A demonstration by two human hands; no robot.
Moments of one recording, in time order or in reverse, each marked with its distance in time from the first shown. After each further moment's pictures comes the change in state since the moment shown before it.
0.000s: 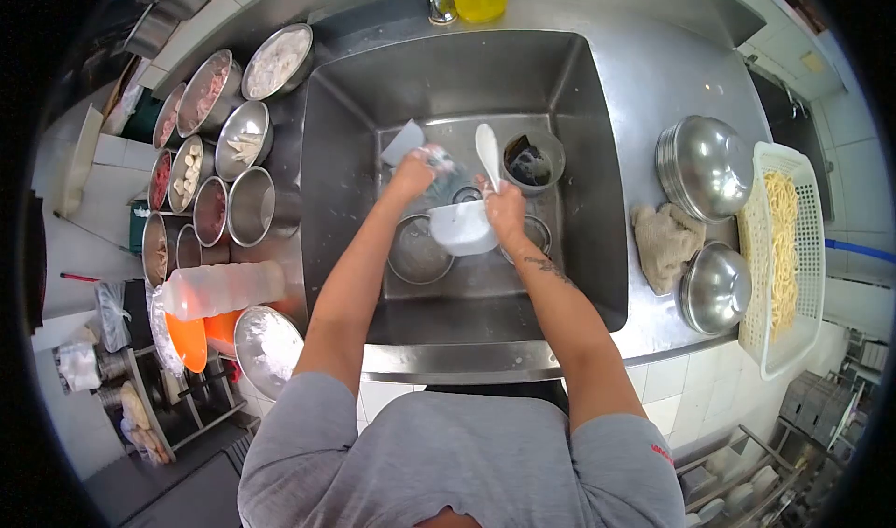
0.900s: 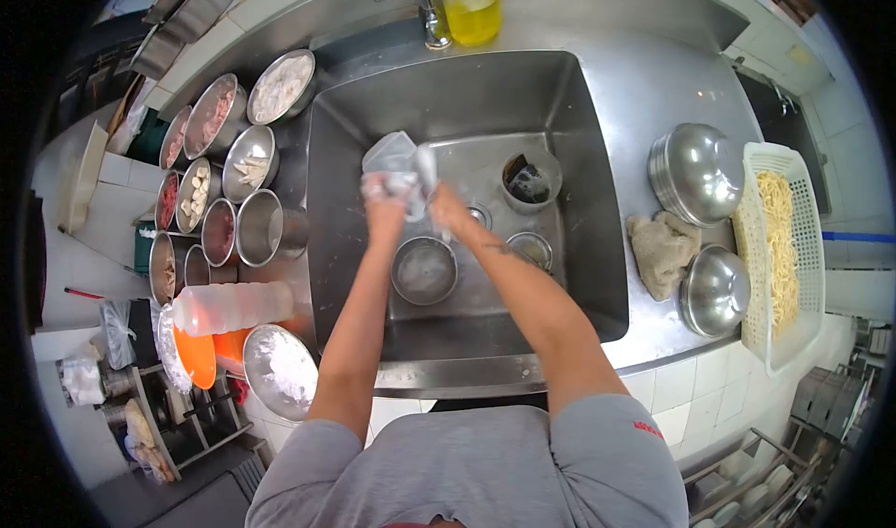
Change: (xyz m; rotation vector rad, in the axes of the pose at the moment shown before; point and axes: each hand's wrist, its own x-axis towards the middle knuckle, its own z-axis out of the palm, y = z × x) left_hand -0.039 -0.010 -0.010 -0.131 0.800 -0.137; right_hand 0.029 -0.014 0.091 0.040 -0.489 -0.298
